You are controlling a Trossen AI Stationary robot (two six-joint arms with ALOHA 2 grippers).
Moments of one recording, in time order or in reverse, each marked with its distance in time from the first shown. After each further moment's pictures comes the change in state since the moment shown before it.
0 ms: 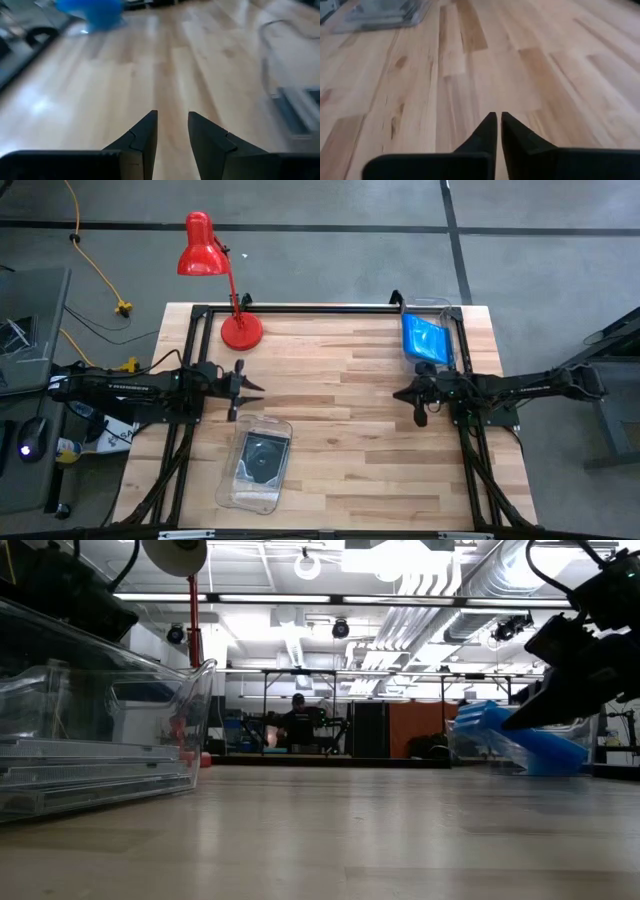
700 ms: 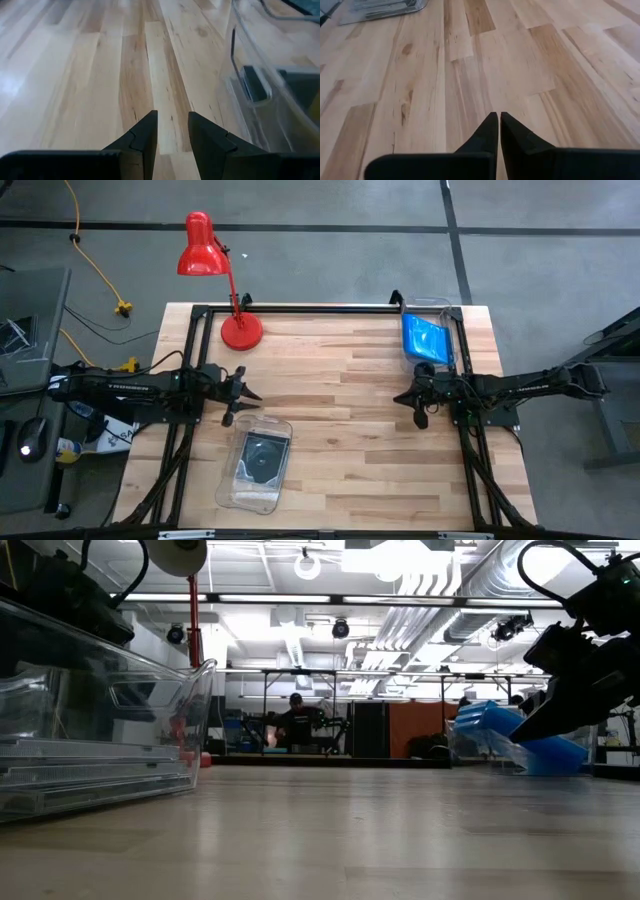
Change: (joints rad) left arm 0.000 0.000 0.000 -0.122 0.129 -0.103; right arm 0.000 0.067 -0.001 0.002 -0.063 0.072
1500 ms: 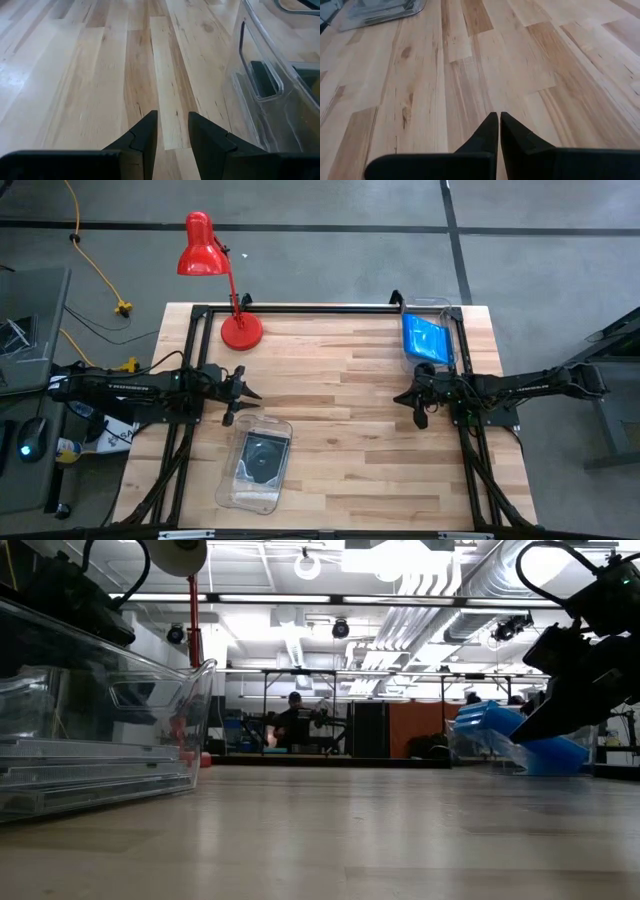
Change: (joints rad) left arm 0.000 0.000 0.000 -0.023 -0.022 0.000; right arm 0.000 0.000 0.000 -0.006 0.004 0.045
